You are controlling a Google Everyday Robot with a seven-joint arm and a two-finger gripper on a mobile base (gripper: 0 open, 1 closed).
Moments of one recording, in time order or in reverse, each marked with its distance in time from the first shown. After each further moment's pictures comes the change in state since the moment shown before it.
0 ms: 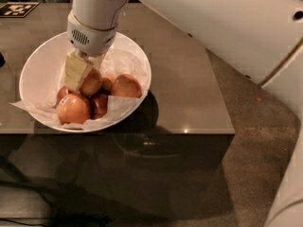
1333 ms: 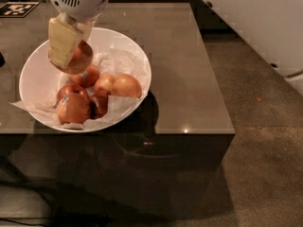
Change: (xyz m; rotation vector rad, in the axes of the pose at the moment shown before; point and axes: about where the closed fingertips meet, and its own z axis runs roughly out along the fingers) arm -0.028 0.024 -0.082 0.073 -0.089 -0.148
